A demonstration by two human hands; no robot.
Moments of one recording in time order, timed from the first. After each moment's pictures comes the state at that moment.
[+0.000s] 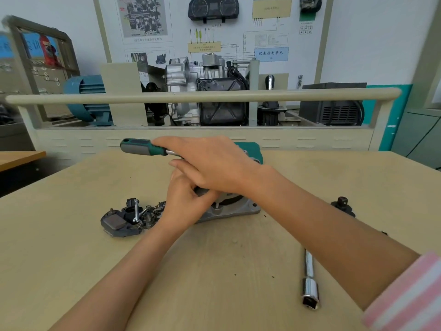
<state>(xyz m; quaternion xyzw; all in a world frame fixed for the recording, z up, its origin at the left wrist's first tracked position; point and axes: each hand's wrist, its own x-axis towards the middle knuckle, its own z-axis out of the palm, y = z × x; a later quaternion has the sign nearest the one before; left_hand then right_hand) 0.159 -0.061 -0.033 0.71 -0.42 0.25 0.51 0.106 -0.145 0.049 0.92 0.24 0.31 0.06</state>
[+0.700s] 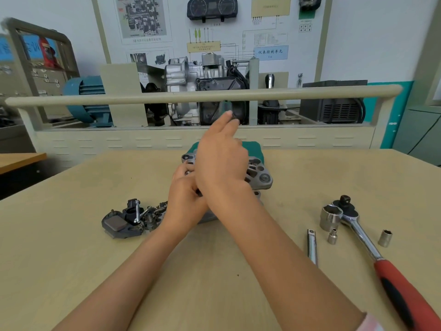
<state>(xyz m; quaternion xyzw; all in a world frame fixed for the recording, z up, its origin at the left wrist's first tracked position) 0.163 -0.063 -0.044 0.73 -0.35 0.26 0.53 0.120 -0.121 0.036 0.92 -0.20 0.34 -0.05</state>
